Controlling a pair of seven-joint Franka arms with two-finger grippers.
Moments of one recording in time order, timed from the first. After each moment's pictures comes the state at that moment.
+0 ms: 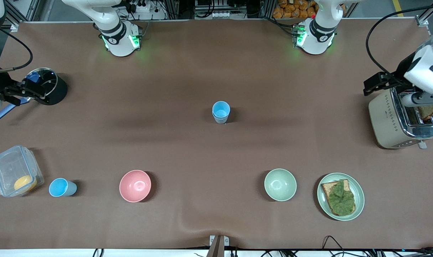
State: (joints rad) left arm 0.05 0.05 -0.18 -1.50 0.01 1.47 -0.17; right arm 0.01 -0.04 -0.09 -1.71 0.06 1.68 -0.13
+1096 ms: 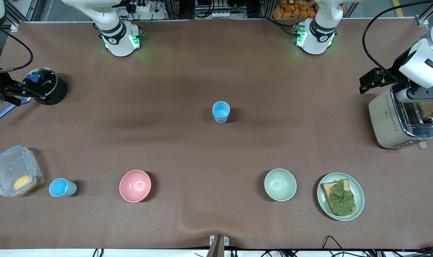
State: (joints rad) left arm 0.05 0.05 -0.21 -1.47 0.01 1.47 -0.17; right arm 0.01 -0.04 -0.09 -1.71 0.06 1.67 -0.13
